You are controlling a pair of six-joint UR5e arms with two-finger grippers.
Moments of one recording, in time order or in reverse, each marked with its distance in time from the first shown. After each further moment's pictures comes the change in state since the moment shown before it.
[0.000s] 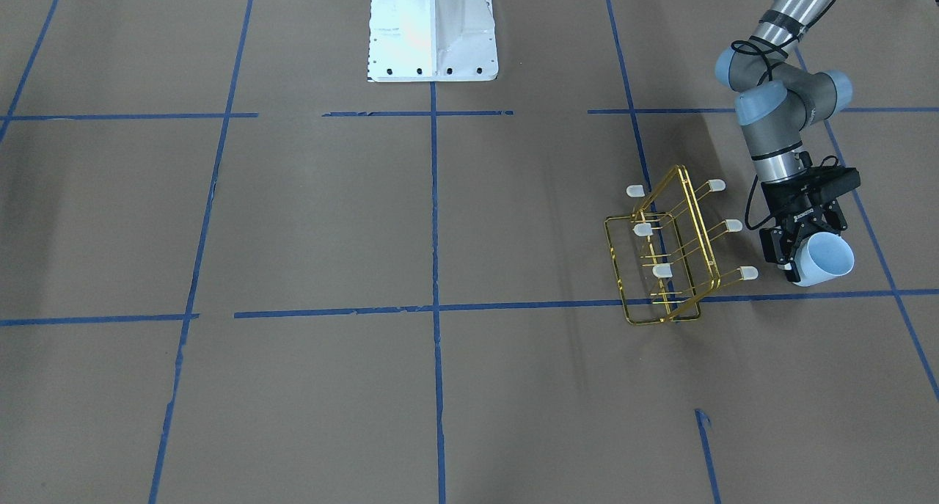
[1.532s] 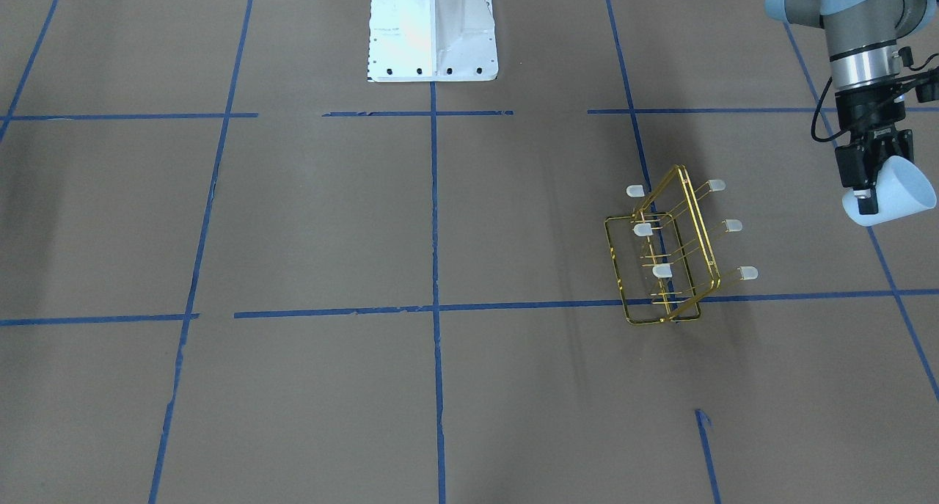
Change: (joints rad) left arm -0.159 0.312 -0.432 -0.252 -0.183 0.010; right arm 0.000 0.000 0.000 -0.001 0.000 0.000
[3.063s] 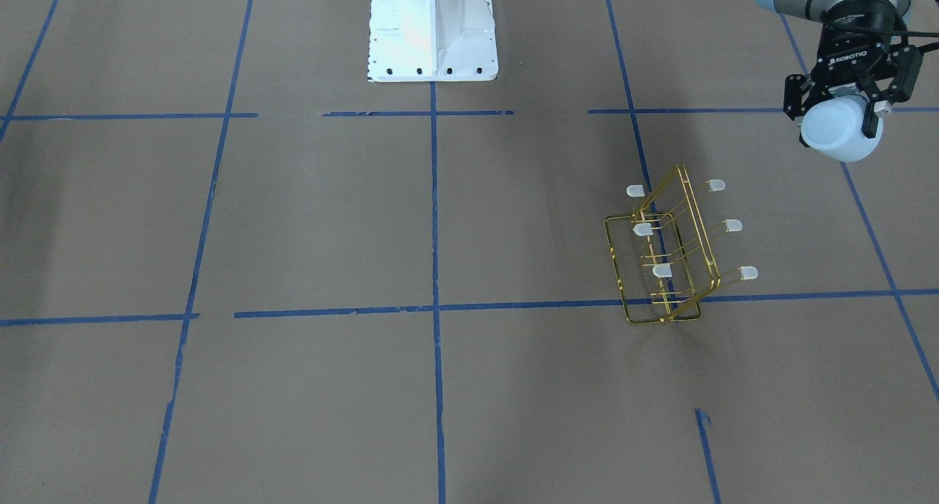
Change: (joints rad) left arm 0.099 -0.030 -0.031 -0.545 0.030 -1.471; right arm 0.000 0.000 0.000 0.000 0.000 0.000
